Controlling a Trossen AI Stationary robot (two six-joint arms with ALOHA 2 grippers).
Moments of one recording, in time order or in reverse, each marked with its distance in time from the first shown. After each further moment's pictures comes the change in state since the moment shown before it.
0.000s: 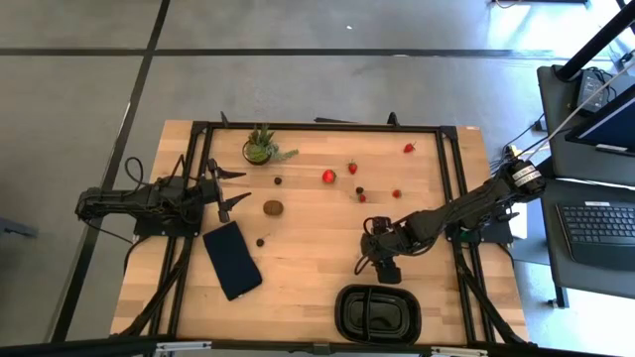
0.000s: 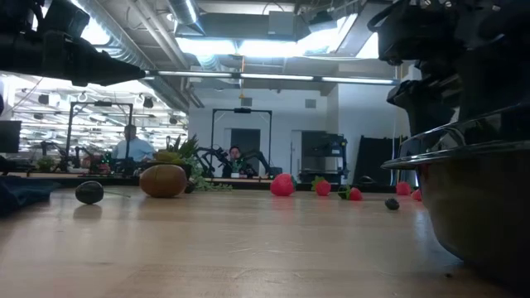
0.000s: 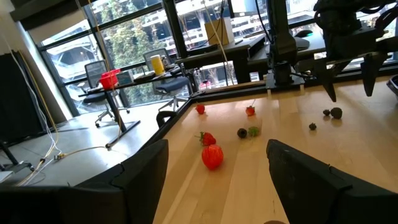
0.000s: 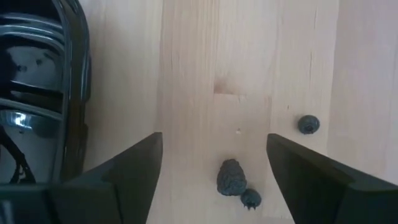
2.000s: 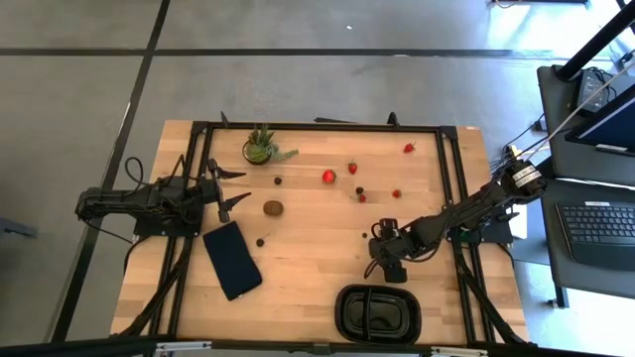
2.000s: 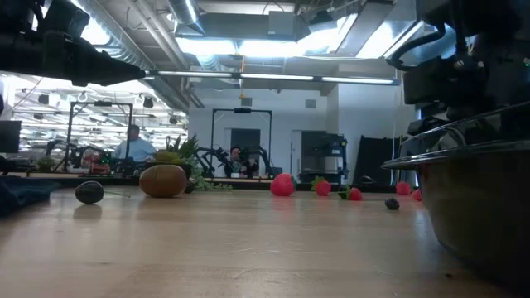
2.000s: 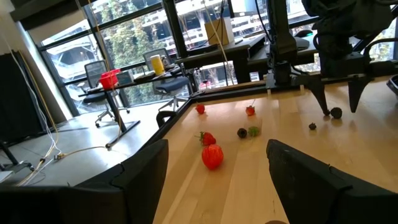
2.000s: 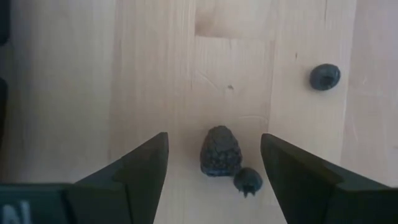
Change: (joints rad) left arm 0.000 0.000 0.000 -0.001 0.000 0.000; right arm 0.039 0.001 -0.197 0.154 0.072 0.028
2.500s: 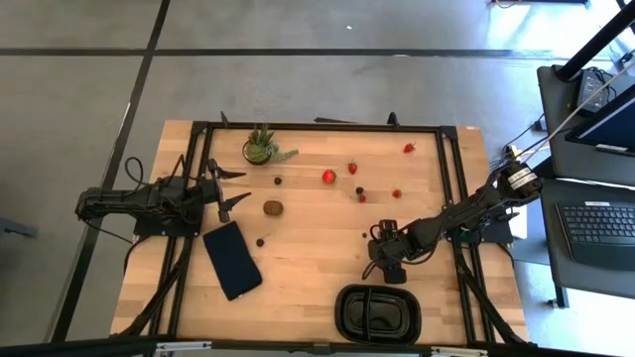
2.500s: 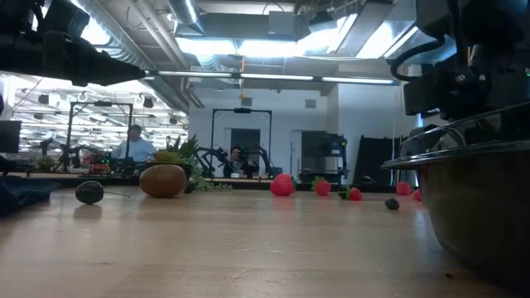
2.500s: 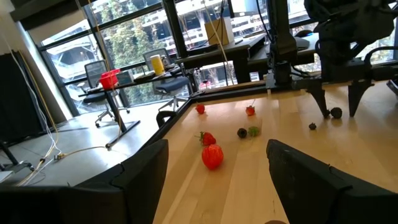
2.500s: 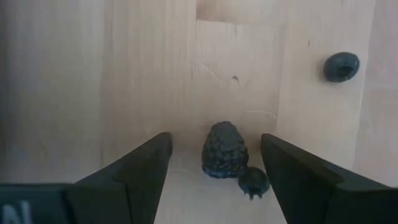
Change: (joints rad) left arm 0.000 0.000 0.000 0.000 0.000 0.000; right arm 0.000 0.058 0.005 0.002 -0.002 0.002
